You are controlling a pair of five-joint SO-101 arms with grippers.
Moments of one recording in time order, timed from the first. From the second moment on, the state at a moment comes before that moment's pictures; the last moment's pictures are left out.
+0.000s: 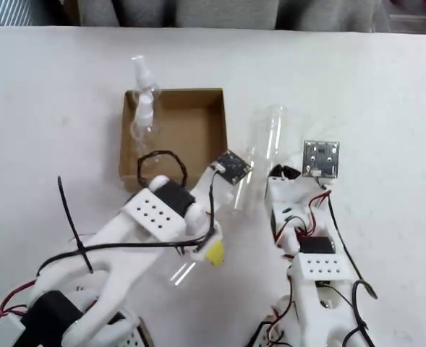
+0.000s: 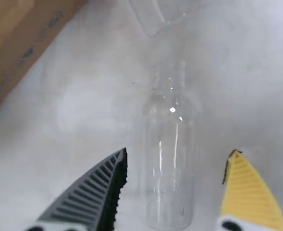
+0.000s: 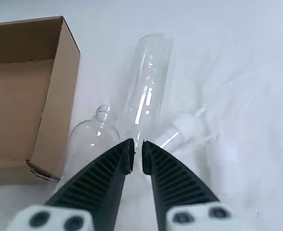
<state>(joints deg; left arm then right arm) 34.2 -18.0 40.2 72.5 1.9 -4.1 -48.7 80.6 10.0 -1.5</state>
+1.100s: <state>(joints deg) 31.8 -0.3 35.9 62.2 1.9 -3.8 -48.7 80.8 10.0 -1.5</state>
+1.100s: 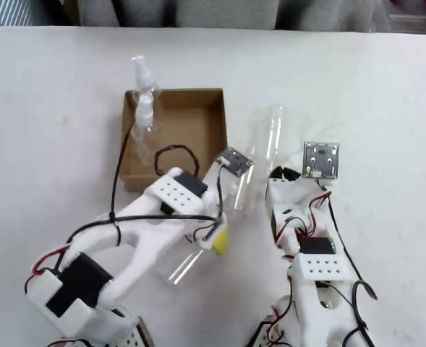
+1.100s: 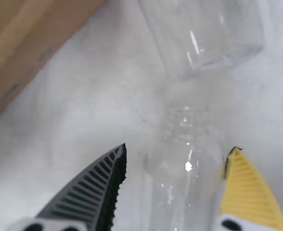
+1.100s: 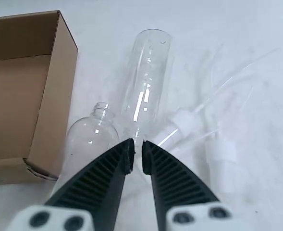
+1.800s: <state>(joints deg) 30.5 5.7 34.7 58.9 0.8 -3.8 -48.7 80.8 10.0 -1.2</state>
